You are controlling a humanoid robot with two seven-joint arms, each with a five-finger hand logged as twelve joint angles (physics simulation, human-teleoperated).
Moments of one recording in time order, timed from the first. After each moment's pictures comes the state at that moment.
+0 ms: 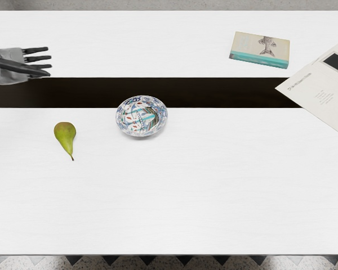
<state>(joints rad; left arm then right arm) -1.19 0.61 -0.08 -0.45 -0.36 -0.61 0.35 0.13 0.00 -0.07 0.28 -0.11 0.01 0.07</state>
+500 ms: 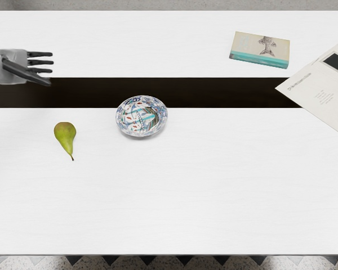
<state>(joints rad) -1.25 0.61 -0.07 -0.48 -0.15 -0.61 0.39 0.10 0.00 -0.07 0.28 -0.11 0.01 0.06</state>
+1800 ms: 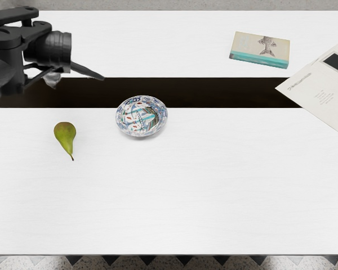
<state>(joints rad) -1.59 0.20 0.47 -0.68 -0.52 0.61 0.61 0.10 0.00 -0.07 0.28 -0.11 0.01 0.06</state>
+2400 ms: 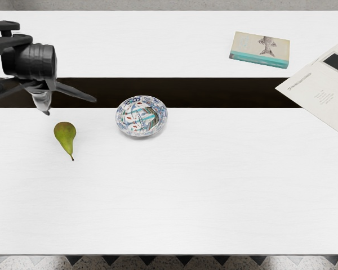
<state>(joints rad) -1.63 0.34 0.56 -0.93 -0.65 0.61 0.61 0.10 0.00 -0.07 0.28 -0.11 0.01 0.06</state>
